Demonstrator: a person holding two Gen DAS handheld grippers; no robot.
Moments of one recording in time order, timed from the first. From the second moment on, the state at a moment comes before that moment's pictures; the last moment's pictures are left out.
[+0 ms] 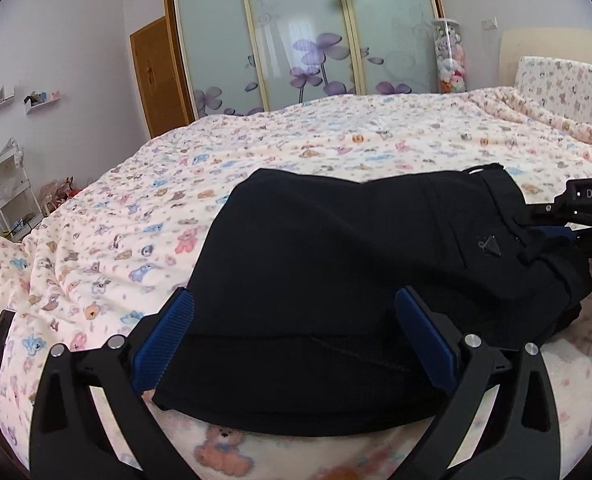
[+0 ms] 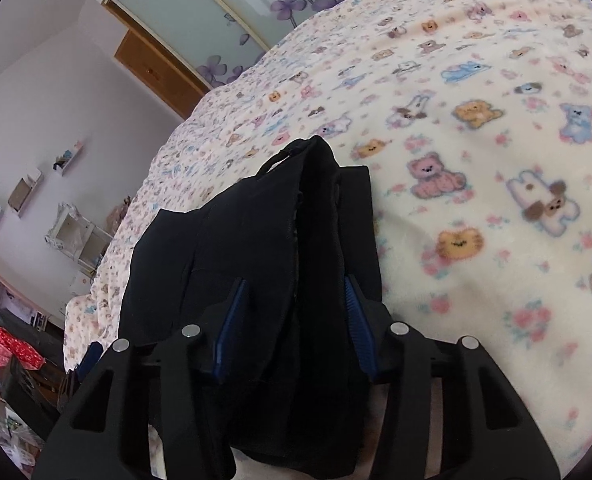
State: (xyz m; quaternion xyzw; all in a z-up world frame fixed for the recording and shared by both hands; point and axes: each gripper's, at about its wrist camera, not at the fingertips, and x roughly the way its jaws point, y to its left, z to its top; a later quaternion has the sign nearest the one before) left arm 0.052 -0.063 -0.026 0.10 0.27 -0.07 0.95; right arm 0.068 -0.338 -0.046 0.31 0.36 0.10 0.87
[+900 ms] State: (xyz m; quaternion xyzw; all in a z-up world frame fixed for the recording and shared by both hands) left arm 0.057 -0.061 -0.033 0.11 0.29 -0.05 0.95; right arm 0.060 -0.356 -0.038 0.43 0.27 0.16 0.84
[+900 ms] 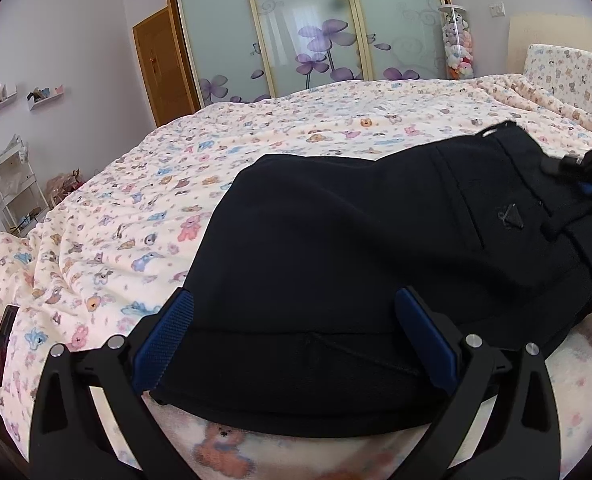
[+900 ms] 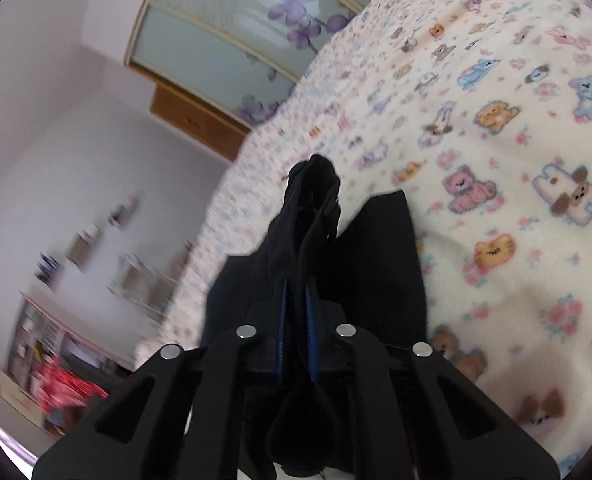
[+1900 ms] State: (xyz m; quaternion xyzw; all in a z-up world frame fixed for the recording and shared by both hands) left arm 0.060 -0.055 -0.033 0.09 0.30 -0.05 0.95; right arm 0.062 -0.363 -0.025 0.39 0.33 0.12 0.85
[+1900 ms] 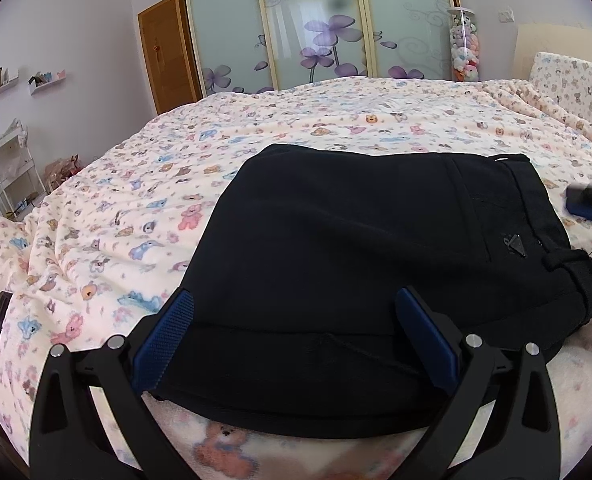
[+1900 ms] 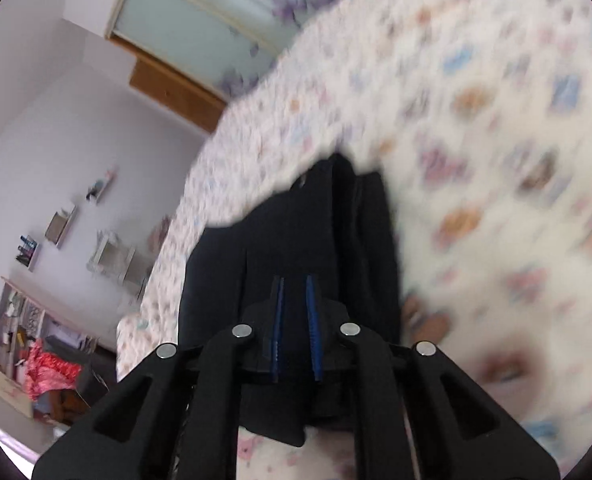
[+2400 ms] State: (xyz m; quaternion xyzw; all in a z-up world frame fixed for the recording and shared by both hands) left arm 0.060 -0.055 -0.033 0.09 0.30 -0.05 0.95; right arm 0.065 -0.358 -0.057 0.36 0.41 0.09 0.83
